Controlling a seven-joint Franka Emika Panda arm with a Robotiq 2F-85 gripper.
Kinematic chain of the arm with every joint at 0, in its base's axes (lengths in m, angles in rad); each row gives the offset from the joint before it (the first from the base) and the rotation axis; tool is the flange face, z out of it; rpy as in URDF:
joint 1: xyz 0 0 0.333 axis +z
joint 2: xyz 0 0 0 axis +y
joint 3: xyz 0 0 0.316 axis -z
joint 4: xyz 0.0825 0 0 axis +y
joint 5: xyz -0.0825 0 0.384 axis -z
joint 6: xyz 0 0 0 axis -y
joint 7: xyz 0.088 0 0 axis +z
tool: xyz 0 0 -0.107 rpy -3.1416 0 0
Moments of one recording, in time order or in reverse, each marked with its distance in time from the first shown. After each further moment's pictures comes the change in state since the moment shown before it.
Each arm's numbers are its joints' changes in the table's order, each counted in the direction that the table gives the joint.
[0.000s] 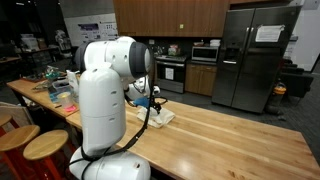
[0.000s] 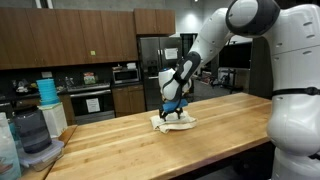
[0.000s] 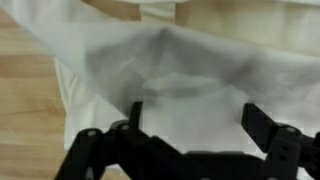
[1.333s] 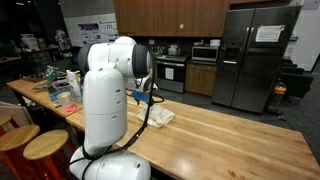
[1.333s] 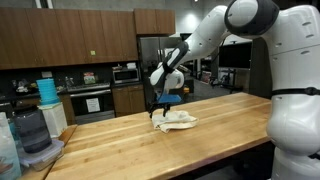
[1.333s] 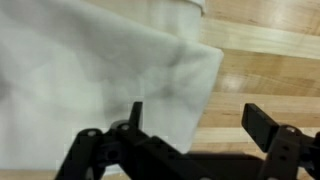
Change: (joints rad) arm 0.002 0.040 -0.063 -0.108 -0.578 0.001 0.595
